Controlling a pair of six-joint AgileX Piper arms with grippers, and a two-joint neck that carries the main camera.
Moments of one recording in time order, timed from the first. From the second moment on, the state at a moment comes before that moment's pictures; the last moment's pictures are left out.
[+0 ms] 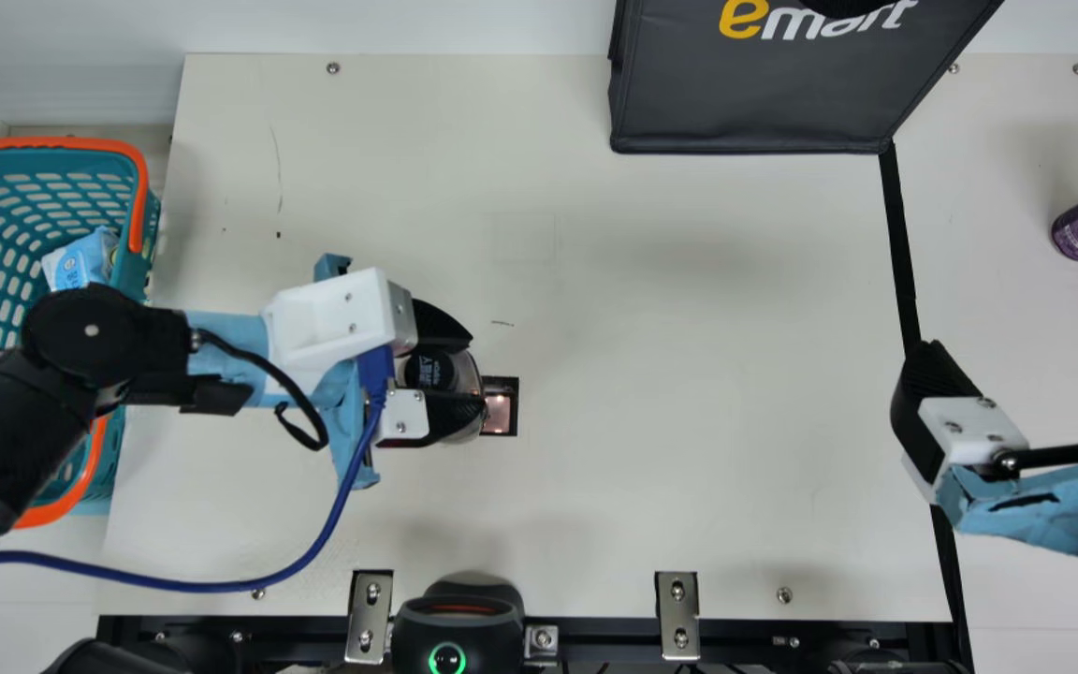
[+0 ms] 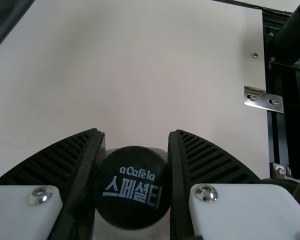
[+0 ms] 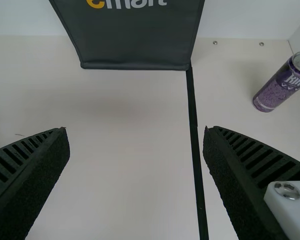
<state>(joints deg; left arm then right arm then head) -19.2 79.0 -50.7 -57.7 56.4 87.5 0.7 42.7 -69.8 -0.8 69.5 0.0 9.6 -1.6</state>
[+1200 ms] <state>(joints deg) -25.1 71.4 -47.4 -51.4 48.0 72.7 0.7 42.7 -69.8 -0.8 69.5 0.0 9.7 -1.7</state>
